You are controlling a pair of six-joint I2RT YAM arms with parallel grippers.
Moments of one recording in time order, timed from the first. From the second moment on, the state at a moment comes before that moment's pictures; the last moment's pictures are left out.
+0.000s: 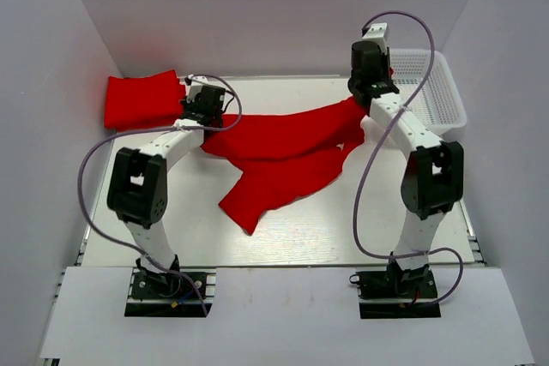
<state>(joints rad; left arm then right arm) -0.34 1.76 1.29 -0.26 -0.91 -0.19 0.31 1.84 1.61 -0.11 0.83 -0.19</state>
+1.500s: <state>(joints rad) -0.17 1.72 1.68 -0.77 -0.49 -0.35 0.44 1.78 1.79 -0.41 0.19 -0.09</state>
